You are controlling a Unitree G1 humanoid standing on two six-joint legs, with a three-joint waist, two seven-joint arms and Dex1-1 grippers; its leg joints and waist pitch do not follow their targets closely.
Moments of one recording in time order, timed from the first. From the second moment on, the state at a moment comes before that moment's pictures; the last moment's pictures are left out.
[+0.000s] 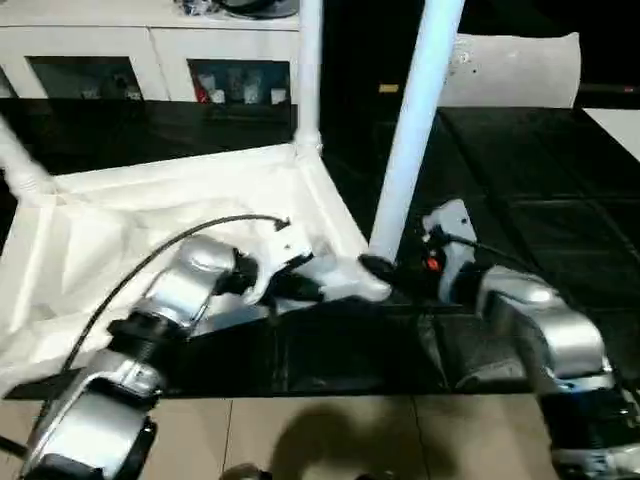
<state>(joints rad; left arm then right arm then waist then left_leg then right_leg) -0.66 0.38 -0.35 0.54 0.03 0.27 -1.22 -0.35 -0.36 0.07 0.00 0.25 0.56 0.82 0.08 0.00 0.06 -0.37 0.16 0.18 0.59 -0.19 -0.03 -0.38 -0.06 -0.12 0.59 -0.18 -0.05</state>
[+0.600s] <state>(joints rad) -0.66 0.51 -0.45 0.49 0.01 0.14 -1.56 -0.38 -0.57 0.22 -0.01 0.37 0.59 1.28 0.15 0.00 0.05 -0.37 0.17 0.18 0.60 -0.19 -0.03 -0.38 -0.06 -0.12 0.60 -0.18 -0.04</state>
